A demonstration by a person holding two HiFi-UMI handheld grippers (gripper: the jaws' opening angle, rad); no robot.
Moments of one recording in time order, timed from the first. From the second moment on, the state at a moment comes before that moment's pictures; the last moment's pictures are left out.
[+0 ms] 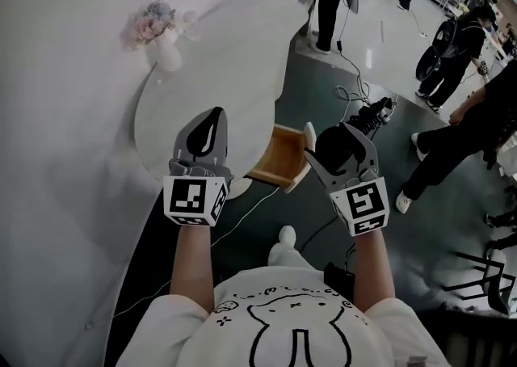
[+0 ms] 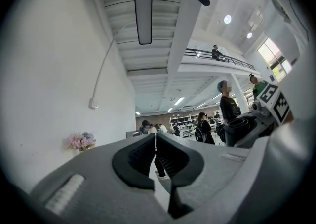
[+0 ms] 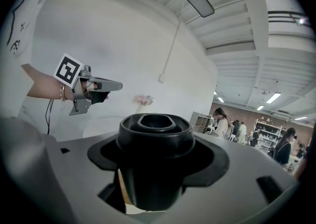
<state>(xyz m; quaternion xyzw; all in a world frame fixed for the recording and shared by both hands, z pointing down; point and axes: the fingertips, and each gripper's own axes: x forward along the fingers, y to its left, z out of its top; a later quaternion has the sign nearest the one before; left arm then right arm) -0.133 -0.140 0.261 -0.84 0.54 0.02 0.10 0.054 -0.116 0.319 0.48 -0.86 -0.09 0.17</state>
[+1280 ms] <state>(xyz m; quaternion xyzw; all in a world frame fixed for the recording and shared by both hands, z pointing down) -0.091 -0.279 0.333 -0.81 0.58 -0.06 0.04 0.056 -0.240 0.516 0.18 -0.90 -0.09 0.38</state>
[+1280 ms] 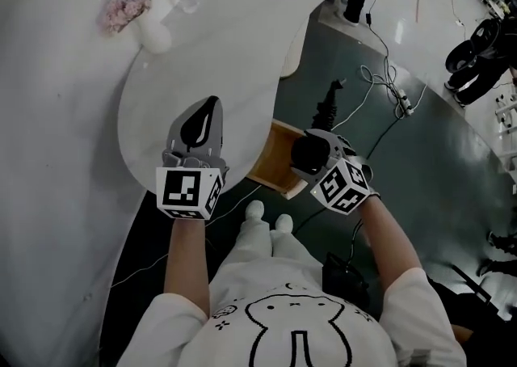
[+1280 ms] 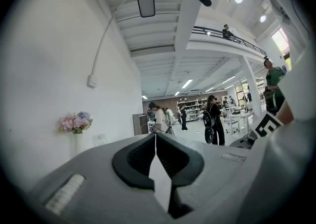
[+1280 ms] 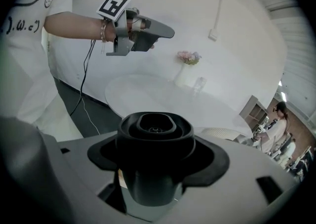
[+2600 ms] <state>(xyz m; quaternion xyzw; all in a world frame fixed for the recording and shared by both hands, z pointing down) -0.145 -0.294 0.380 -0.81 0.58 -0.09 0.01 0.023 -0.209 0.659 -0.21 -0.76 -0.18 0.59</state>
